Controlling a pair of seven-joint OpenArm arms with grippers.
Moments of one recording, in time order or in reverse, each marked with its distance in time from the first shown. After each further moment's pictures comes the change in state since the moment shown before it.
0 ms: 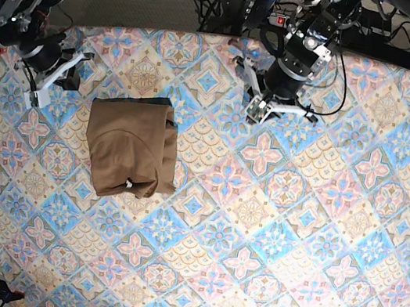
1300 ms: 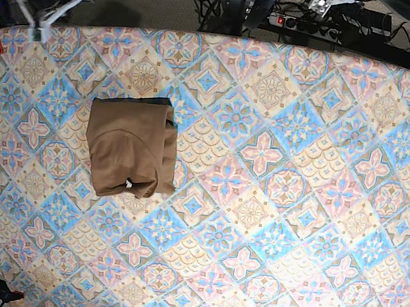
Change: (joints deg) left arm 26.9 -2.7 -13.0 -30.0 -12.3 -7.9 -26.6; right arm -18.7 -4.3 7.0 -3.2 -17.6 0.8 14.7
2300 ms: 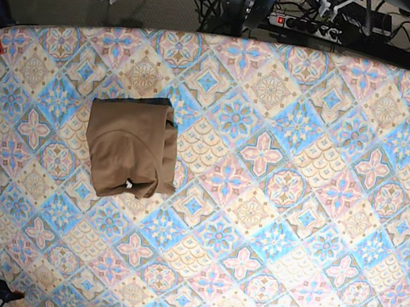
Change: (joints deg) left arm -38.2 4.9 11.2 -79.4 -10.2 -11.5 -19.9; right arm 25.4 3.1 -11.5 -88.5 -21.4 -1.0 41.7
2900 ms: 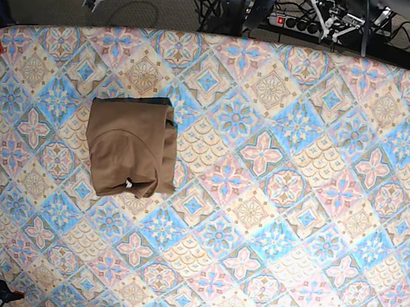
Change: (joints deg) left arm -10.3 0.7 4.2 -5.5 -1.5 6.2 6.2; right arm 7.9 -0.3 -0.1 -16.4 0.0 -35.5 21.6
